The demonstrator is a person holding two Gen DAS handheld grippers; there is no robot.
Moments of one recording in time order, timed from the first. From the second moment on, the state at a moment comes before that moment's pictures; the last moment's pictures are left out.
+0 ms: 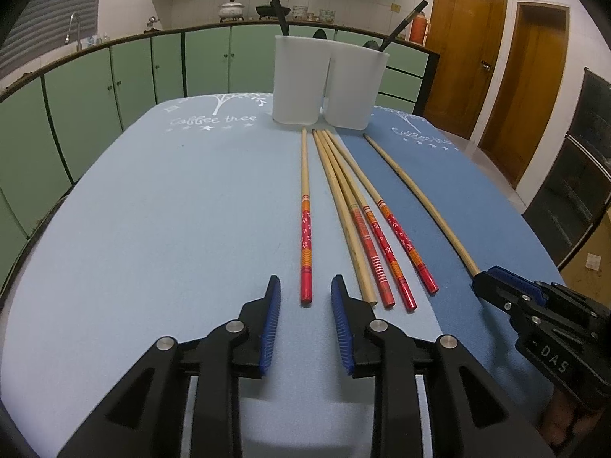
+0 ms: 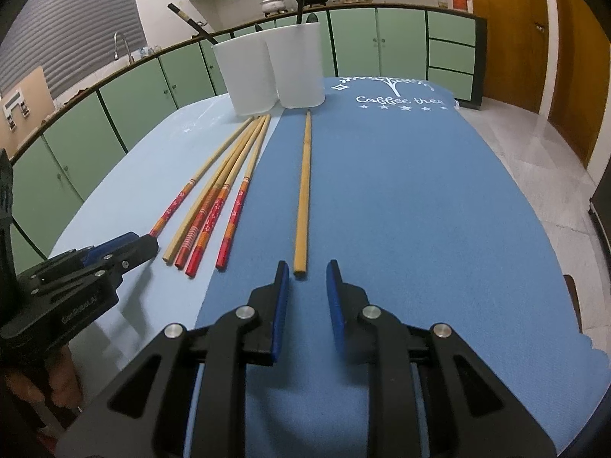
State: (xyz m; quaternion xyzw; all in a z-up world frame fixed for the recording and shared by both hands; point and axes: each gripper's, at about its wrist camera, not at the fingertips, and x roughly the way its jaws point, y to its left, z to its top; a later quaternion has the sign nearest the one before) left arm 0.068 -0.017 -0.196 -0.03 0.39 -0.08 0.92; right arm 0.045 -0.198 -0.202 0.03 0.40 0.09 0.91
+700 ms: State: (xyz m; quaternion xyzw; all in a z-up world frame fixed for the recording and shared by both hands) left arm 0.066 -0.024 -0.168 0.00 0.37 -0.08 0.93; right arm 0.048 -0.199 -0.167 0.00 0.36 0.08 0.93
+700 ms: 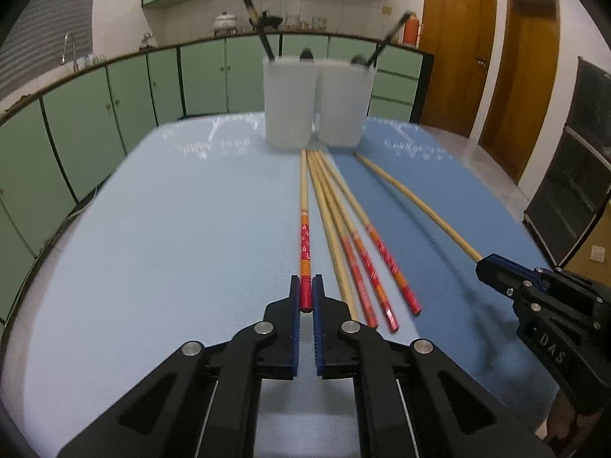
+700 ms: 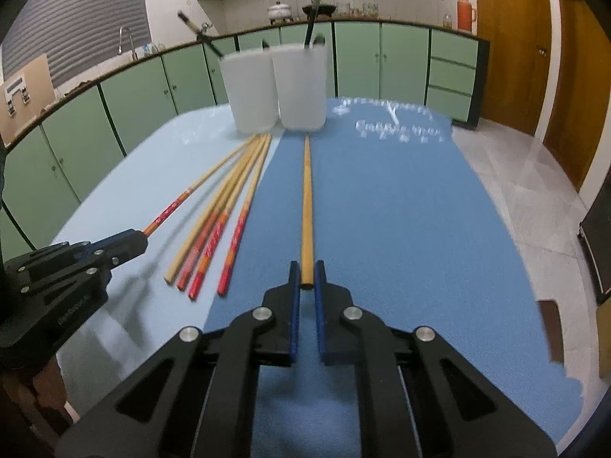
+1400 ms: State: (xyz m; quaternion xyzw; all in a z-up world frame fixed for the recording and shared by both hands) left arm 0.075 0.001 -0.022 -0.01 0.24 -0.09 0.97; right arm 0.069 -0.227 -0.042 0.04 0.25 0.10 0.96
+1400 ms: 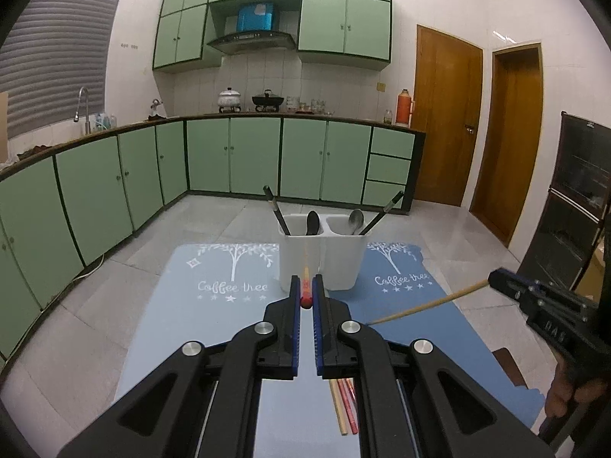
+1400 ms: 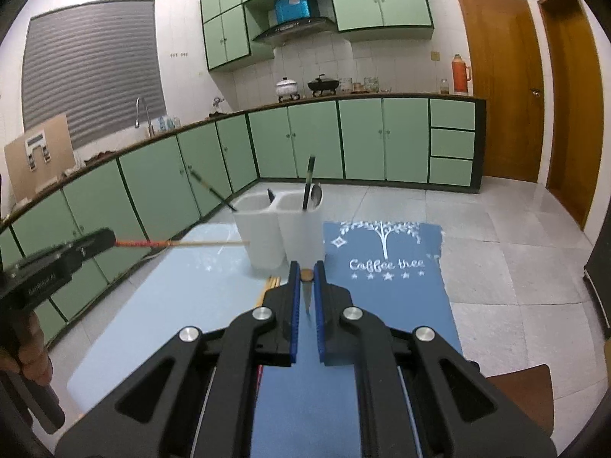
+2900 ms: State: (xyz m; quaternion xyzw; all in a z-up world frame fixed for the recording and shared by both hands) left arm 0.208 -0.009 0.083 0.02 0.19 -0.11 0.98; right arm 0.247 -0.197 0.105 0.02 0.16 0.13 0.98
